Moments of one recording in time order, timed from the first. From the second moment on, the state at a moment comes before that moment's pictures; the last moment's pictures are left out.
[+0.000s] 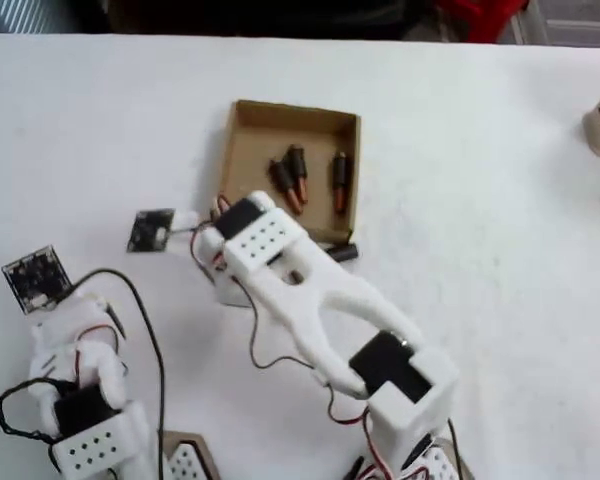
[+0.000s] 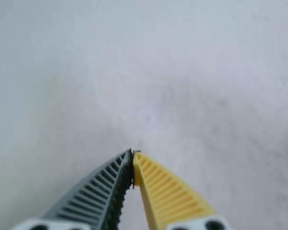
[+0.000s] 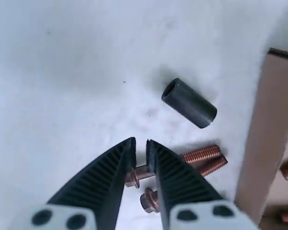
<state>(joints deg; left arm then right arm) -32.0 -99.2 97.3 49.8 5.8 -45.4 13.1 3.7 75.0 44.3</state>
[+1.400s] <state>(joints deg) -32.0 -99.2 97.3 49.8 5.5 -44.3 24.9 4.7 59.5 67.5</state>
